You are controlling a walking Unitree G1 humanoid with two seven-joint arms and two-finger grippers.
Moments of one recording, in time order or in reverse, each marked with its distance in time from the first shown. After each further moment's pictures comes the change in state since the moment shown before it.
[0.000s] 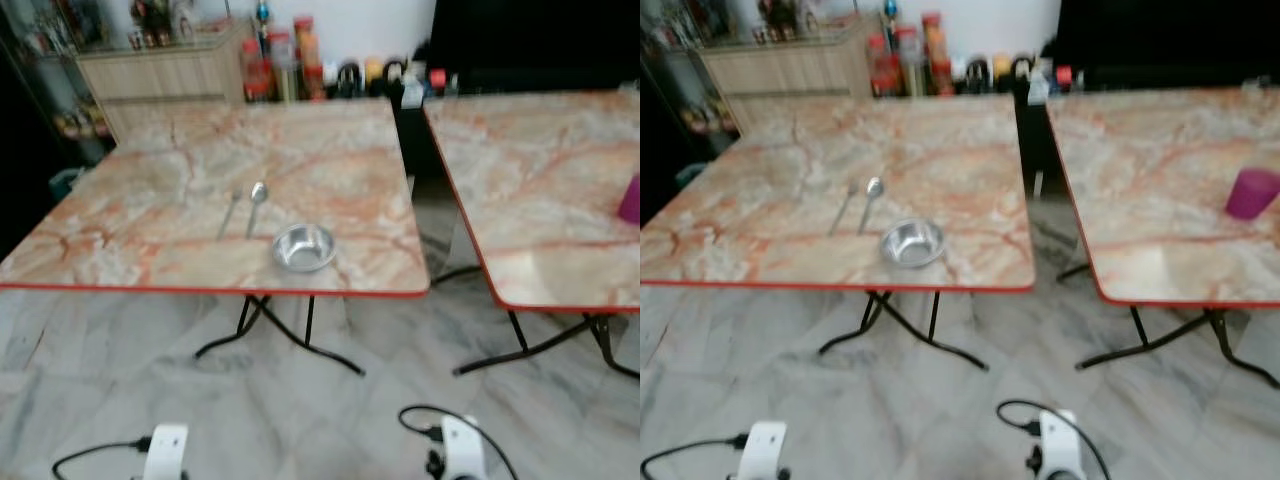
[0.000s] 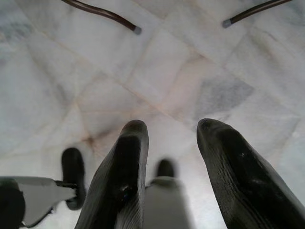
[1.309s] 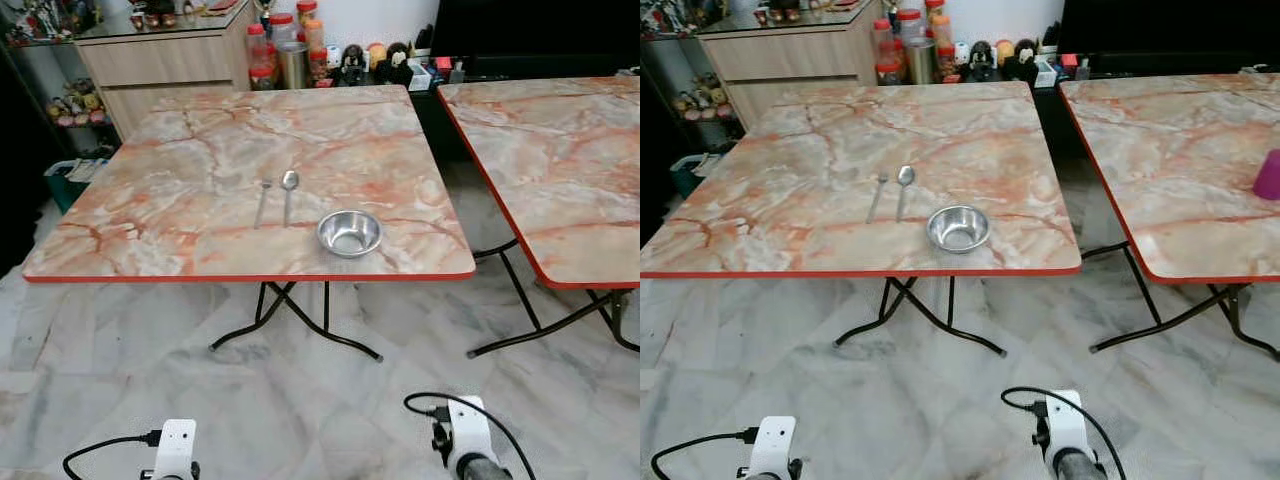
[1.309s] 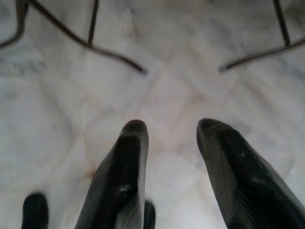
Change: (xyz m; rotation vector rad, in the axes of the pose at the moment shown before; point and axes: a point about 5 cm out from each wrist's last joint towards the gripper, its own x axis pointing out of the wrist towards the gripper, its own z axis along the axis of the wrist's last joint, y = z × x) left arm 0.000 -0.015 0.011 -0.022 -0.048 -0.028; right arm 0.001 -0.018 0.041 -0.074 -0.225 0.011
